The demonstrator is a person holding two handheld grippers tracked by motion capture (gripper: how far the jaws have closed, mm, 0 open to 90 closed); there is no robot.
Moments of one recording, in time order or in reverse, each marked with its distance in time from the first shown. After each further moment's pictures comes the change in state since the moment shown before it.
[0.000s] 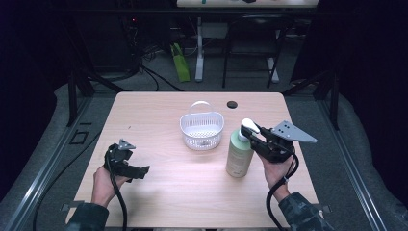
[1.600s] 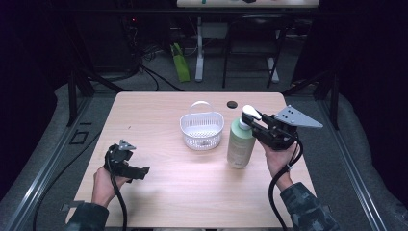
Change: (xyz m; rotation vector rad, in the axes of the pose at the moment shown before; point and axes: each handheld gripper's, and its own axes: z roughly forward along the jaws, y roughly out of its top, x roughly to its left) left arm -0.001 -0.001 0.002 0.004 -0.001 0.002; right arm -0.006 0.037 0.005 -0.032 0.024 -0.022
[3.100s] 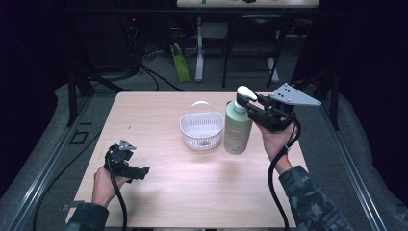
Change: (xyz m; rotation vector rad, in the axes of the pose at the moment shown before) left arm 0.000 0.000 0.001 0.007 0.000 0.002; right arm 0.000 0.047 0.021 -0.028 0.022 -0.058
